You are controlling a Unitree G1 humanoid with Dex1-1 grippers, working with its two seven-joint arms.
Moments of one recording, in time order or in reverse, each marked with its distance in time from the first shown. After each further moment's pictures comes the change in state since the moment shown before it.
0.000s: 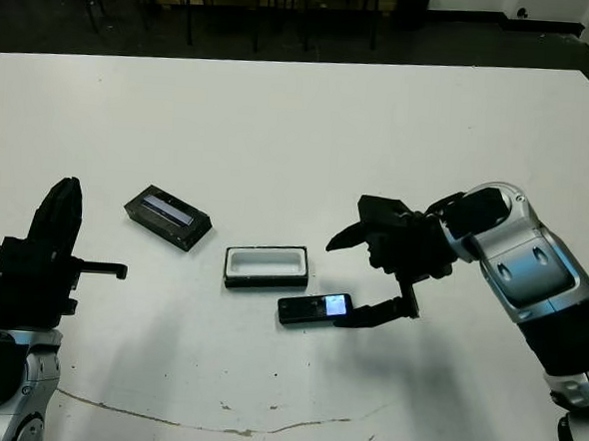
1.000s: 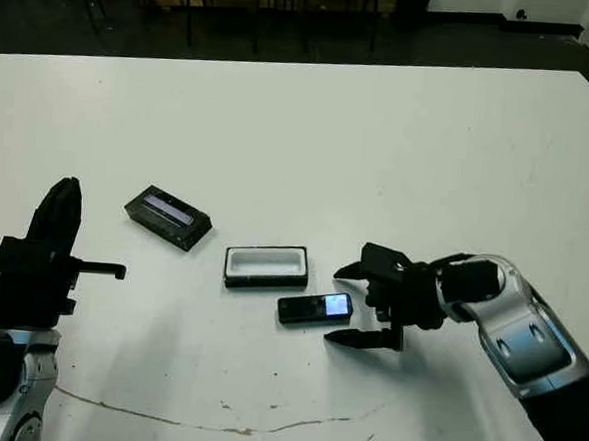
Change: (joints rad) left arm -0.004 0.003 0.010 0.000 -0.006 0.008 -0.014; right arm 0.298 0.034 -0.087 -0.093 -0.027 -0.065 -0.293
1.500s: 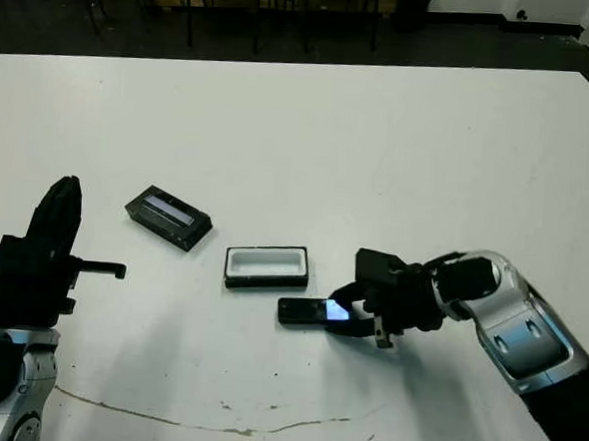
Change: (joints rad) left arm 0.007 0.001 -0.001 -0.024 0.004 0.025 0.000; right arm -0.135 -0.109 0.127 -0.072 -0.096 0.050 0.163
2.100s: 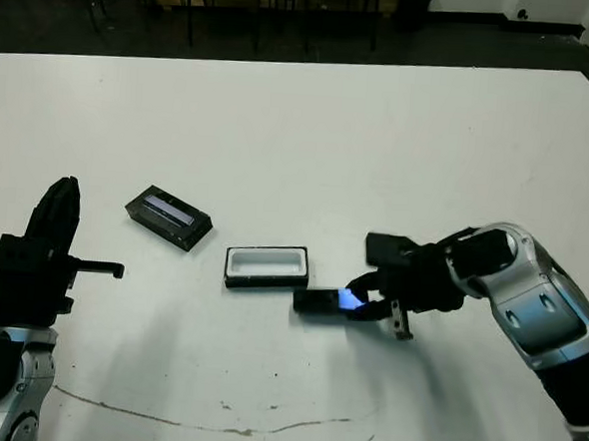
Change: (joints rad) left arm -0.011 0.002 0.007 0.007 -0.002 0.012 -0.001; right arm -0.025 0.064 -0.208 0.090 0.175 0.164 -0.055
